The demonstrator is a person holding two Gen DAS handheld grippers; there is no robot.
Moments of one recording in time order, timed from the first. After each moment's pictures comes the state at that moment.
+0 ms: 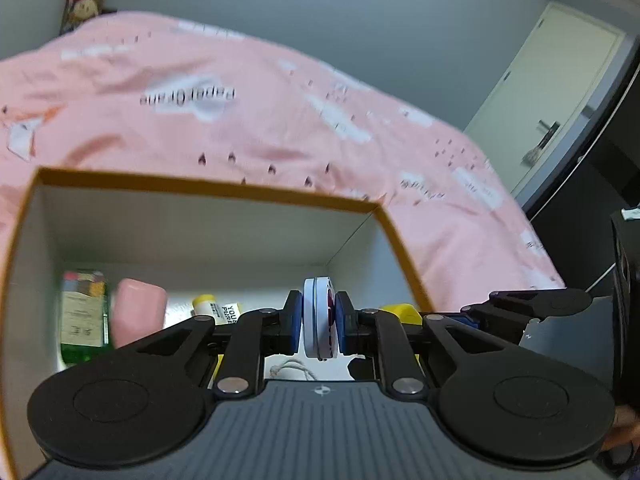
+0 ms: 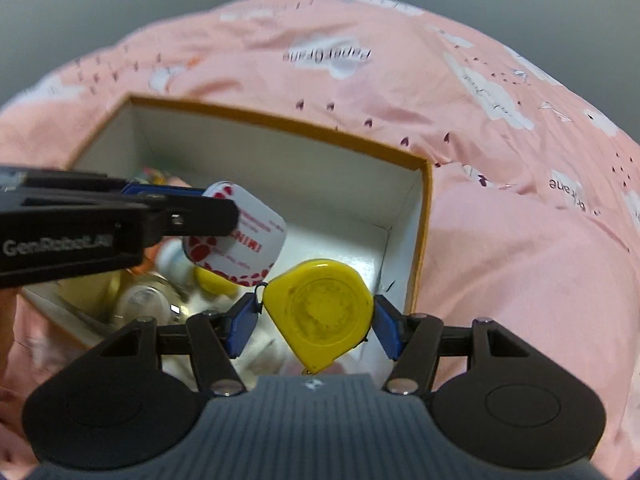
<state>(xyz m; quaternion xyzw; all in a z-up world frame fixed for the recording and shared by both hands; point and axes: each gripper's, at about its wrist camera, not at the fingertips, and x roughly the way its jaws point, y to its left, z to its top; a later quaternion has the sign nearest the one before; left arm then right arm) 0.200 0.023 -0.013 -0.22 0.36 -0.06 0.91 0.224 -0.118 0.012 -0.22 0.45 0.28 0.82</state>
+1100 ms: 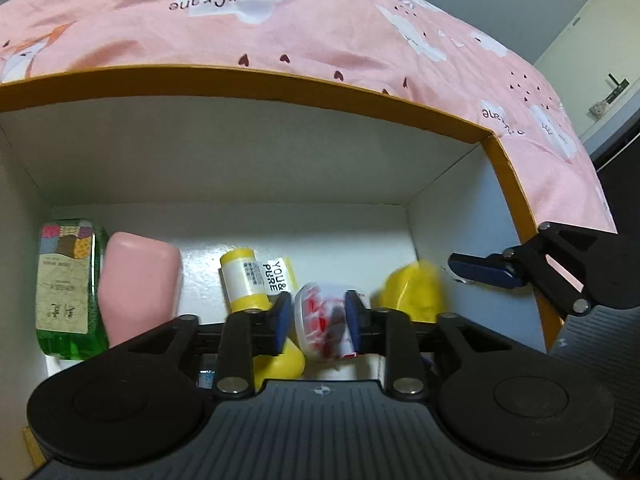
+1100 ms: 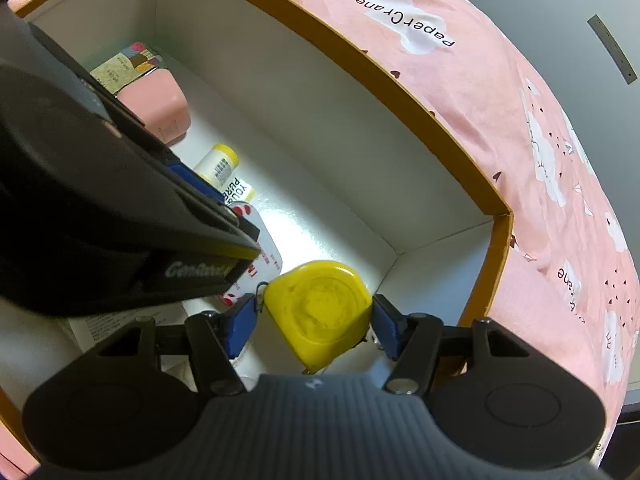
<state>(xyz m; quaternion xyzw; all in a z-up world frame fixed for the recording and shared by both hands) 0.249 0.029 -0.067 -0.20 0.48 0.00 0.85 0.246 -0.074 -0.051 -0.42 0.42 0.31 0.74</state>
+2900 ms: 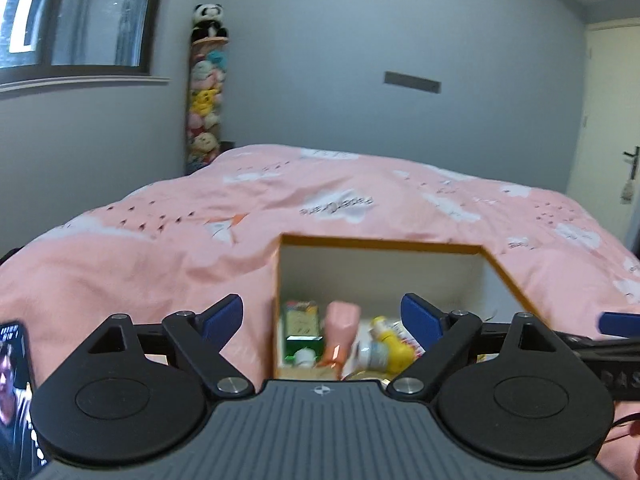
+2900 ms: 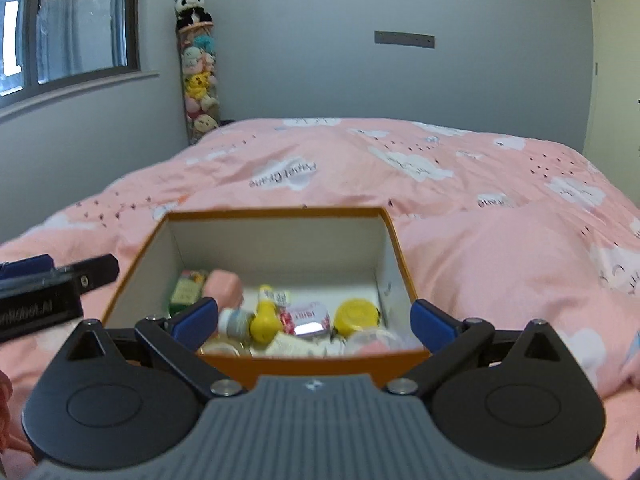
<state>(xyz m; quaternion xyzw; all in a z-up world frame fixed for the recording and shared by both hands) 0.040 0.027 0.019 -0.08 0.21 0.16 0.96 0.070 -0.152 0.046 -0.05 0.29 0.19 0.94</state>
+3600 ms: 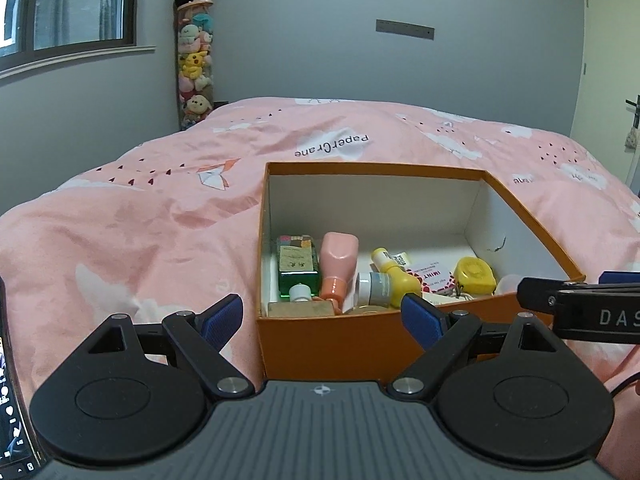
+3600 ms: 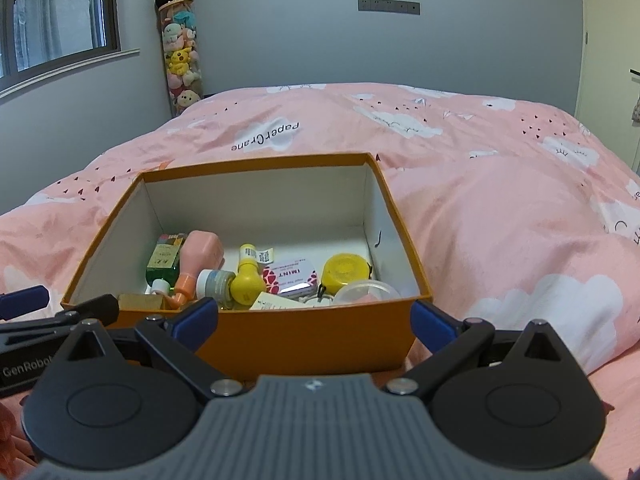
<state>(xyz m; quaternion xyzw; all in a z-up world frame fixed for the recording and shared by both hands) 0.040 0.013 -0.018 -0.06 0.28 0.15 0.95 0.086 -0.155 0.009 -0.04 0.33 0.18 0.93</state>
